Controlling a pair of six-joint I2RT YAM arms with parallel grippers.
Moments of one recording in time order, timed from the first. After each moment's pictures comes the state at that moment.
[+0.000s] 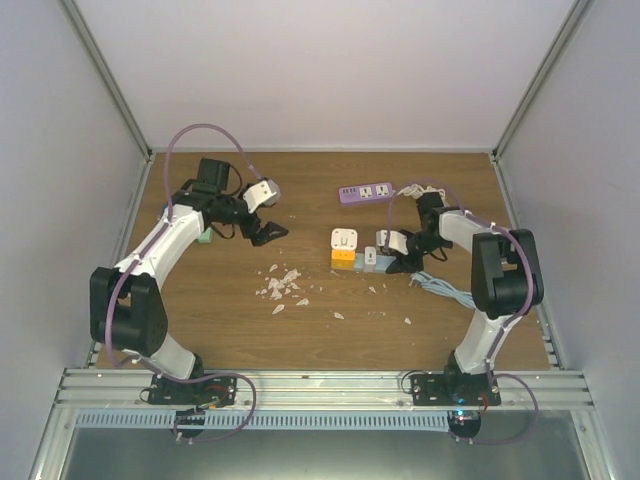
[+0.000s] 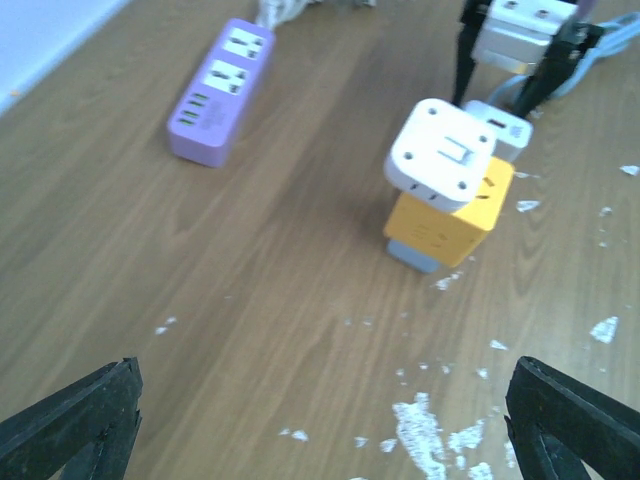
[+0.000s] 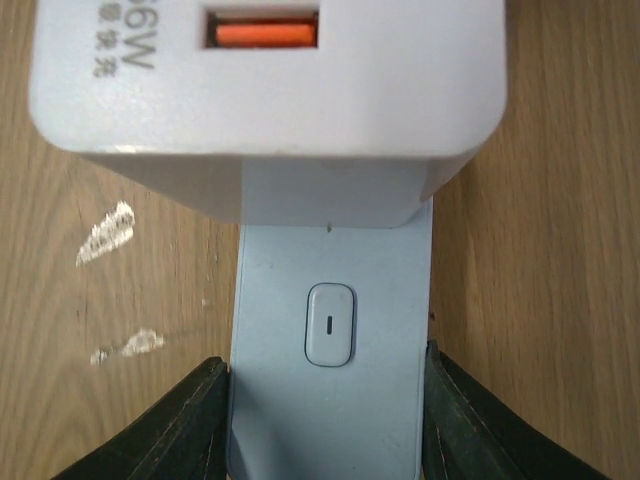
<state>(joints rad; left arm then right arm) -0.17 1.56 1.26 -0.61 0.75 0.70 0.11 1.84 1.11 -0.74 -0.57 -1.40</state>
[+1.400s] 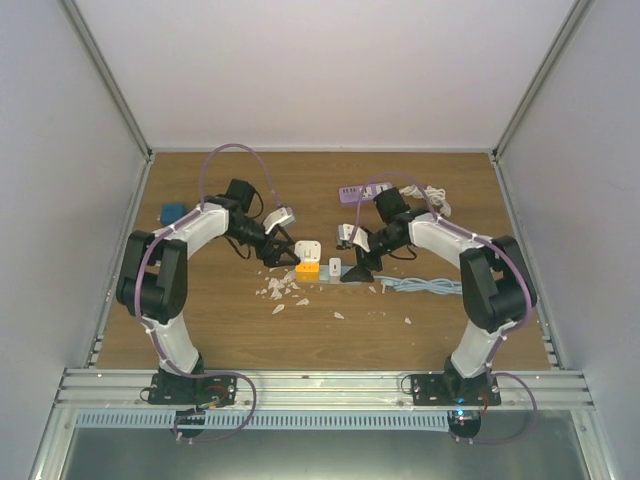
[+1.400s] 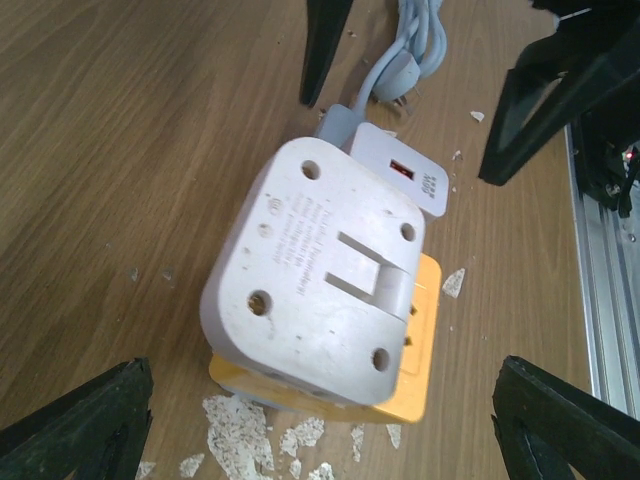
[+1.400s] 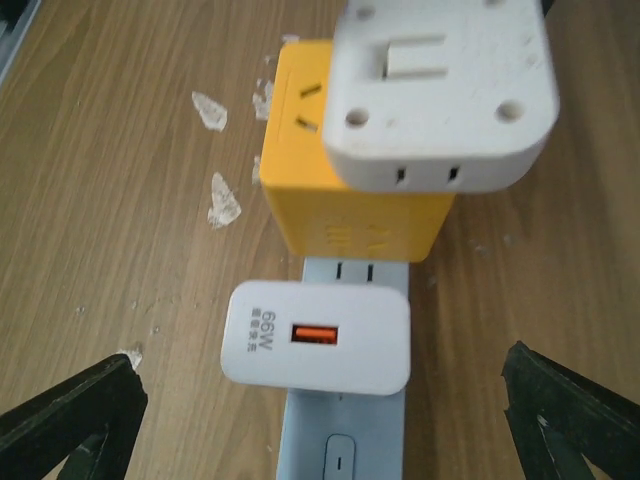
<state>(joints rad) -0.25 1.78 1.21 -0.74 0.91 0.71 0.40 1.80 1.16 -0.65 -0.82 -1.08</state>
